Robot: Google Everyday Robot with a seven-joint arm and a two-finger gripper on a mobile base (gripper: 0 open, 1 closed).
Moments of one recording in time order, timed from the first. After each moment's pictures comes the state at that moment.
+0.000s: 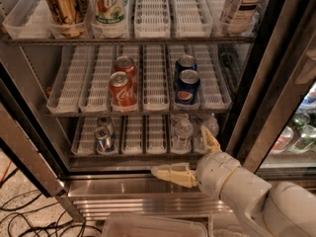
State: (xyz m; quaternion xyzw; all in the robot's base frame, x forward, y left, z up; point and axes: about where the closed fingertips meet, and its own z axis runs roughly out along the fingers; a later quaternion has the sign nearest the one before) arm 0.459 -0.067 0.793 -0.29 0.72 0.19 0.60
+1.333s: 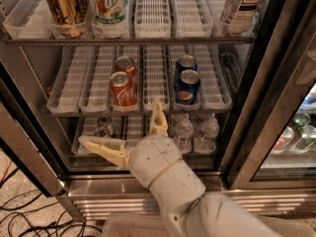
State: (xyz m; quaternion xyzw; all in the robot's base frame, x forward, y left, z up) arm 0.458 0.053 0.909 -0.20 0.59 0.24 0.74
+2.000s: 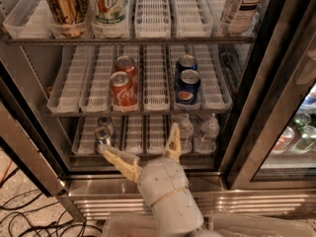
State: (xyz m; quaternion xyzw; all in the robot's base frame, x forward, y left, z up) arm 0.454 0.019 0.858 -0.09 0.63 0.19 0.75
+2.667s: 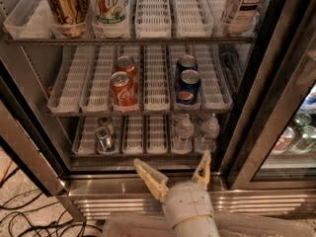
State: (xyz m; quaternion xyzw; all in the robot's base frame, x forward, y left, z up) arm 0.428 -0.053 0.806 -0.02 0.69 0.09 0.72
